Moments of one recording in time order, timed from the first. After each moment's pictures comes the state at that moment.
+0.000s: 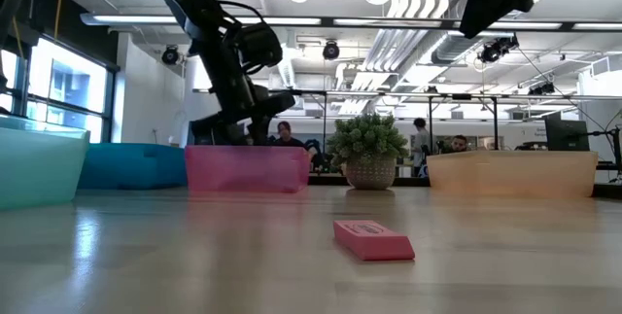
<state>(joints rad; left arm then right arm) 0.59 1.74 1.06 -0.40 -0.14 -0.68 -0.04 1.07 1.18 -1.13 0.37 0.59</state>
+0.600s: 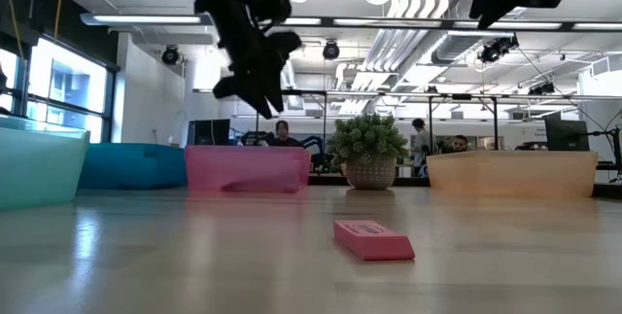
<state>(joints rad) 0.53 1.68 1.28 -0.67 0.08 -0.41 0.12 1.09 1.18 -1.13 0.28 0.98</state>
